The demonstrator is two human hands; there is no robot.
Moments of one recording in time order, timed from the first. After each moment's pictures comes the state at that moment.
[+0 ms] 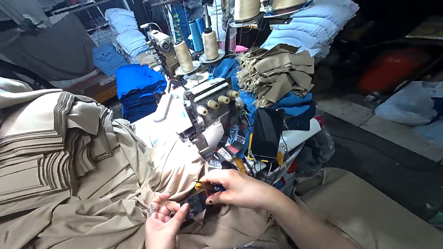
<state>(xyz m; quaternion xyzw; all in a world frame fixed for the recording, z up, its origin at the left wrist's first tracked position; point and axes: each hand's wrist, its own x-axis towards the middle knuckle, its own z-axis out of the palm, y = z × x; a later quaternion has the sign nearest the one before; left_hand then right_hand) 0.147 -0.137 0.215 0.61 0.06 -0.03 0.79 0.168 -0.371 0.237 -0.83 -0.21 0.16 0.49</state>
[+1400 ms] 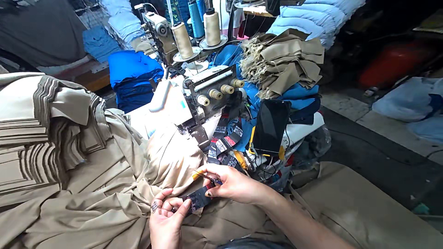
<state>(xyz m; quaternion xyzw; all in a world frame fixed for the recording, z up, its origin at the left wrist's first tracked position) 0.146 -0.140 0.181 0.62 0.10 -0.01 0.78 0.173 -0.358 0.204 -0.75 -0.12 0.19 0.63</state>
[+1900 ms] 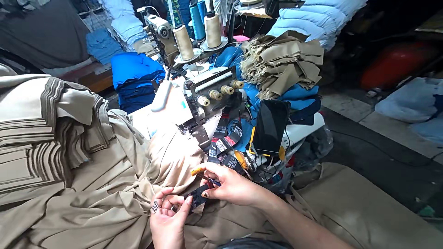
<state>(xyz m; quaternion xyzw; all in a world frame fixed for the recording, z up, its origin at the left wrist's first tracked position) 0.142 -0.149 0.189 0.64 0.05 0.05 0.76 0.169 -0.350 0.210 -0.76 -0.11 0.17 0.62</state>
